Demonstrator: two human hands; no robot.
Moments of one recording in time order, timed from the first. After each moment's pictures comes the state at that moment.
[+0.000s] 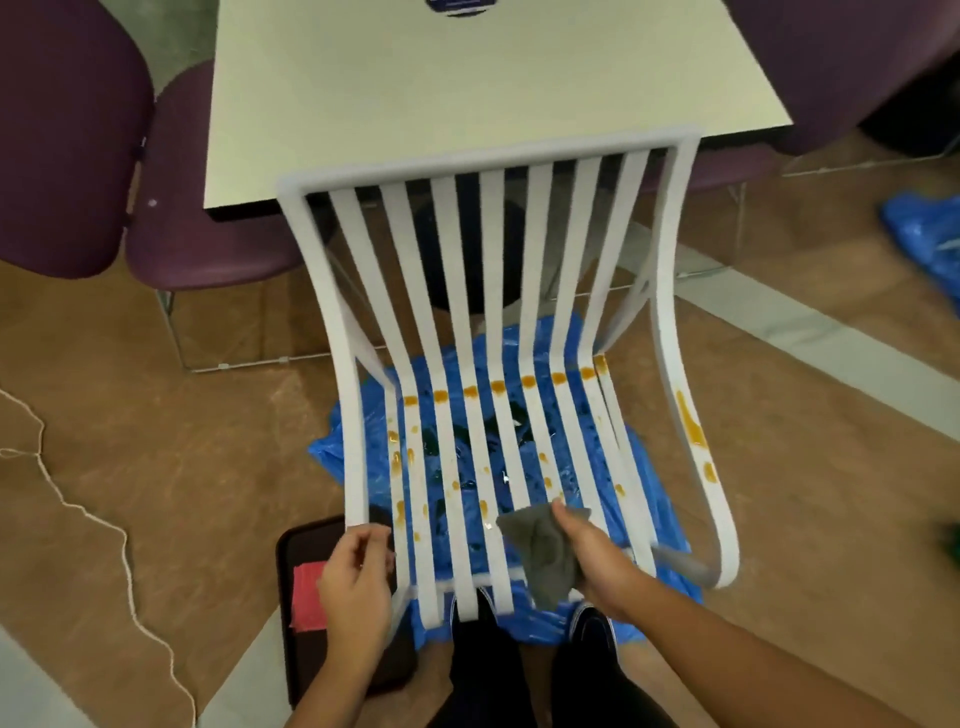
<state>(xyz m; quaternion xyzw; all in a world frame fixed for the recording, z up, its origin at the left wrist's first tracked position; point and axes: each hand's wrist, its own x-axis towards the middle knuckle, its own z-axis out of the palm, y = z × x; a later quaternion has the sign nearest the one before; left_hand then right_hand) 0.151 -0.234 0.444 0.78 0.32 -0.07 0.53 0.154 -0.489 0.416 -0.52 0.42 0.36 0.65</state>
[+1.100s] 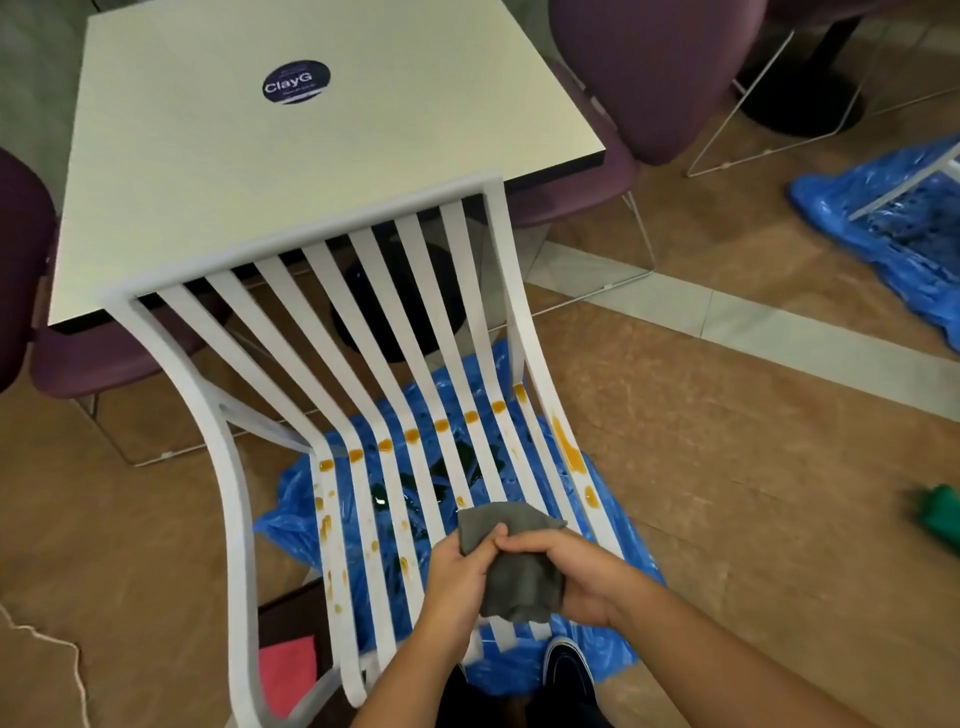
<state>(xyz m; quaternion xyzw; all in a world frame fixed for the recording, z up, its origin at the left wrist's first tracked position) 0.178 -0.489 0.460 0.65 0.27 -0.31 0.64 0.162 -0.632 0.468 -0.40 0.35 0.38 0.76</state>
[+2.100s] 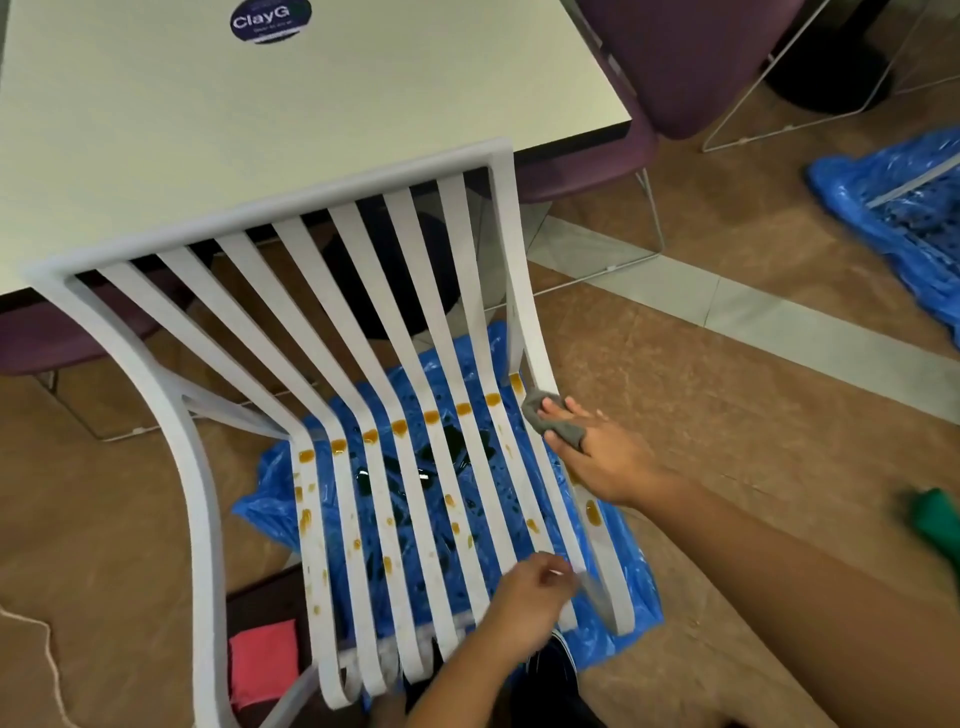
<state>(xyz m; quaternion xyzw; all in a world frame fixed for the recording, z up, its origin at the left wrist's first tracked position) 0.174 -0.542 0.401 0.71 0.10 -0.53 0.45 0.265 -0.730 0.412 -0.93 0.00 0.28 0.23</state>
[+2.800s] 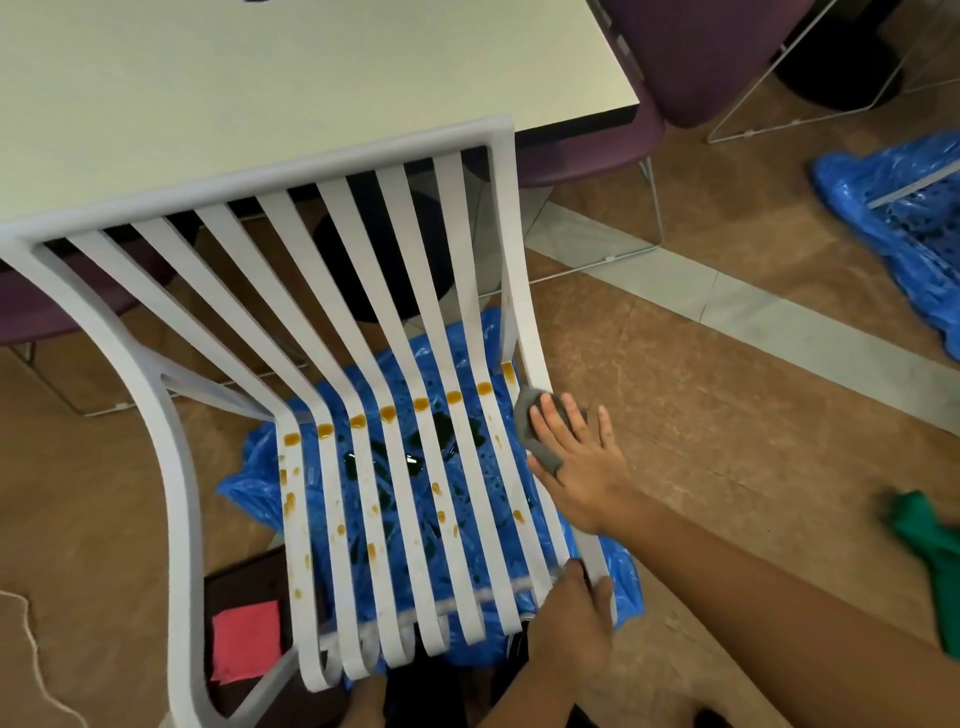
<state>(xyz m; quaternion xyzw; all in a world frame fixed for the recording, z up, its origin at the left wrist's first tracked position) 0.129 -0.604 0.393 0.81 0.00 -0.46 0.35 0.240 -0.712 0.387 -0.96 -0.02 0.25 0.12</state>
